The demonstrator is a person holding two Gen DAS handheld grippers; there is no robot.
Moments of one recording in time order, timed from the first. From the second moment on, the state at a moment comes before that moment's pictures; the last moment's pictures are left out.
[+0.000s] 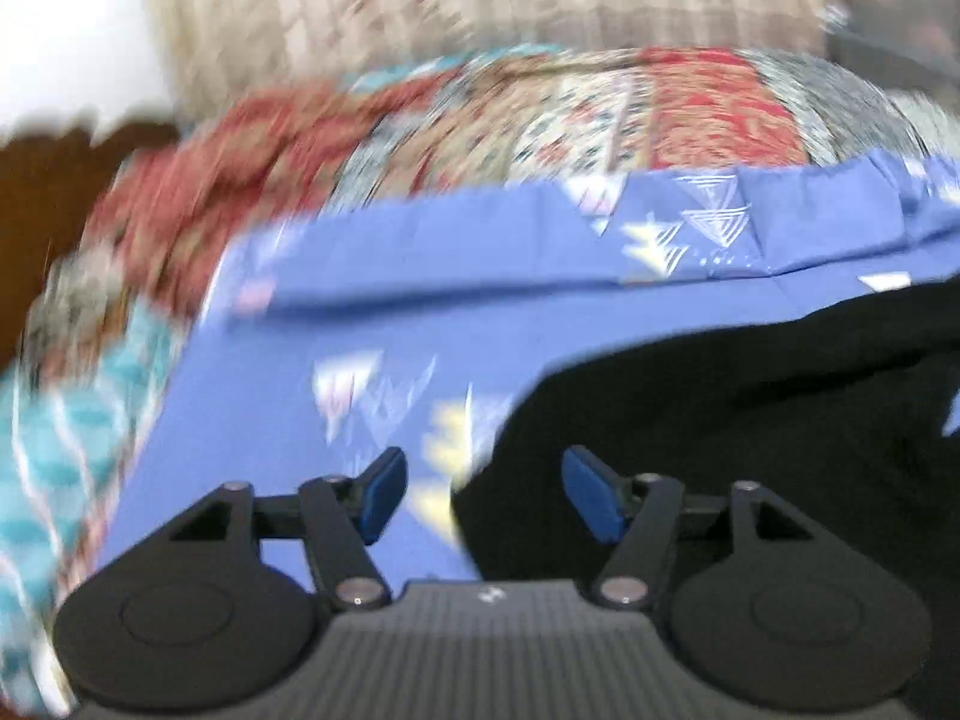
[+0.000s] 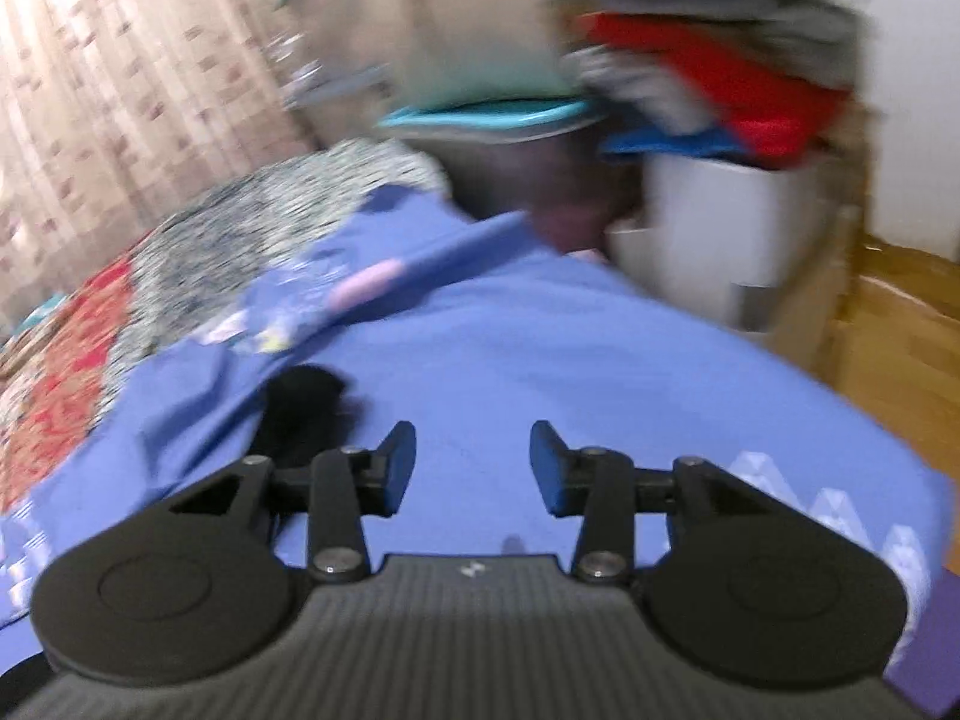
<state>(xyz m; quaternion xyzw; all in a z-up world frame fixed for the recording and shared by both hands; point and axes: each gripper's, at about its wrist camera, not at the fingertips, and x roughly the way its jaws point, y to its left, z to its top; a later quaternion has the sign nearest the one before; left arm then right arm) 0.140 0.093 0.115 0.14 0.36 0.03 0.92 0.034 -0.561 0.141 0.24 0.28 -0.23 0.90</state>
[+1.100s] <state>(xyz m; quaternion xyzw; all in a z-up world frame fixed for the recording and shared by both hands) 0.147 0.062 0.111 0.16 0.28 0.04 0.94 0.125 -0.570 0.158 0.38 0.28 -0.18 0.86</state>
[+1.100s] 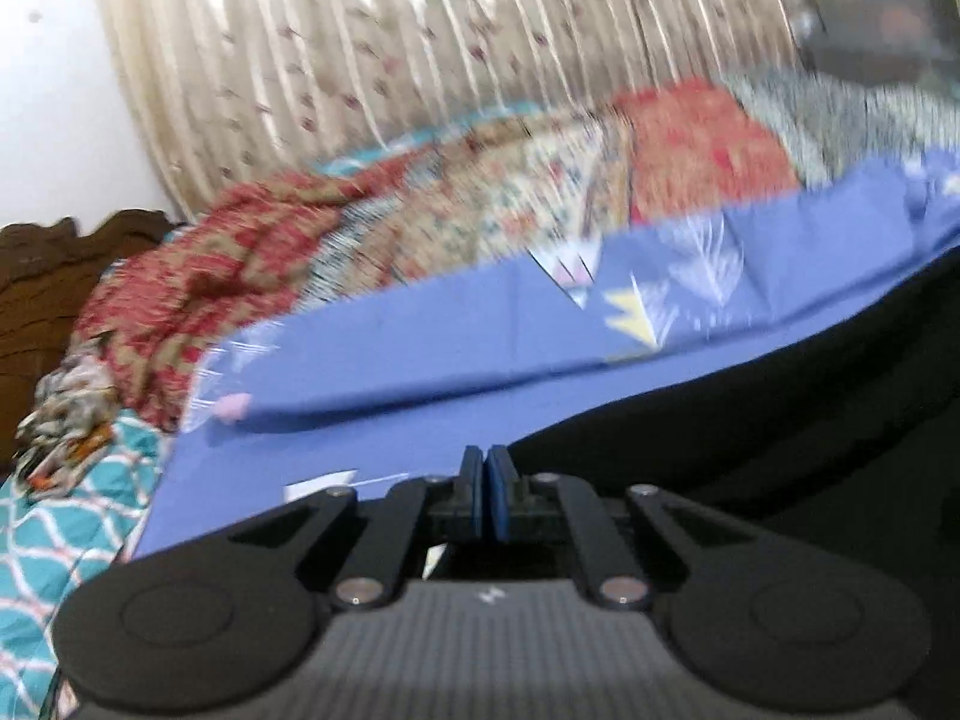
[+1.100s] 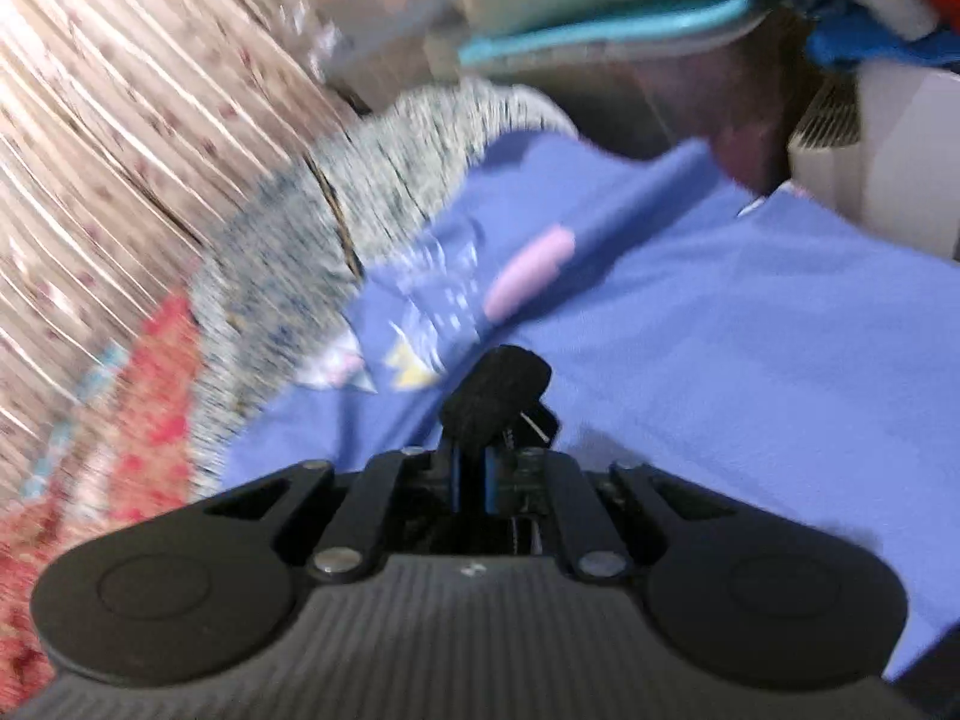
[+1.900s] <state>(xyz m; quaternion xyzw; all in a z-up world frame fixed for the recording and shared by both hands) -0.095 0.117 0.087 -0.02 0.36 0.03 0.93 -0.188 -0.602 0.064 0.57 0.19 -0.35 0.71</state>
